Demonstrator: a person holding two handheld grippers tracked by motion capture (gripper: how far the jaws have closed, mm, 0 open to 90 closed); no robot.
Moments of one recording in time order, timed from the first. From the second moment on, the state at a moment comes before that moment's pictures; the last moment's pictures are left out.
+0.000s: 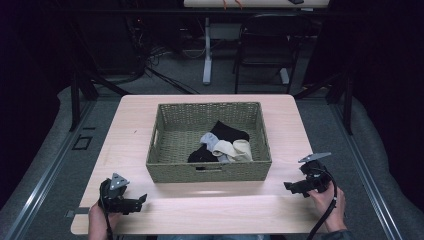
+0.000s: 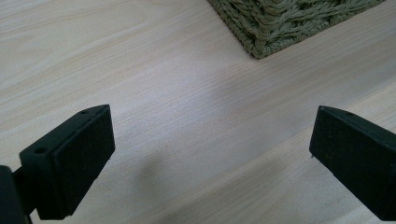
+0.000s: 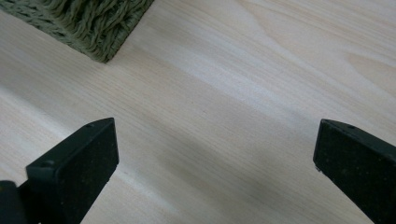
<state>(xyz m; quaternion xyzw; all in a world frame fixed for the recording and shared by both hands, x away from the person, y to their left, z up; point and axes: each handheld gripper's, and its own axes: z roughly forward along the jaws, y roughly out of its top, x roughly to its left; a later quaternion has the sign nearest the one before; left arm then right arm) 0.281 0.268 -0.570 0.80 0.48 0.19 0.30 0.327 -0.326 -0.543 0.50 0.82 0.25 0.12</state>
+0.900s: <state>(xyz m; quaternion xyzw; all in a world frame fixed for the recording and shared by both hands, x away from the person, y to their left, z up) 0.280 0.264 -0.567 0.81 0.47 0.19 0.31 0.321 -0.327 -0.528 0.50 0.81 0.26 0.14</state>
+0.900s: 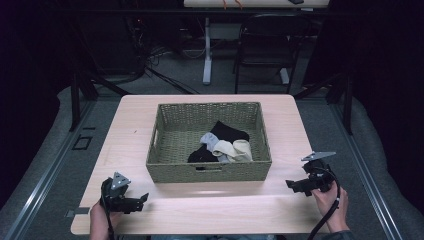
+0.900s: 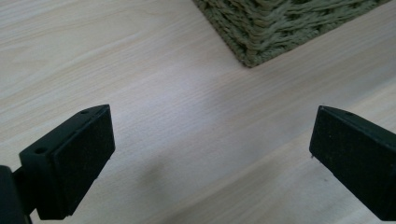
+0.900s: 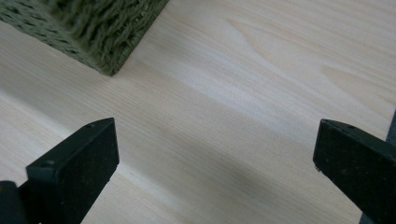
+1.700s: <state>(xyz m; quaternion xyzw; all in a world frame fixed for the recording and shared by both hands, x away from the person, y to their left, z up) 0.281 0.268 -0.568 0.80 0.47 0.19 0.31 0.355 -0.290 -0.419 0.44 0.82 0.34 0.11</state>
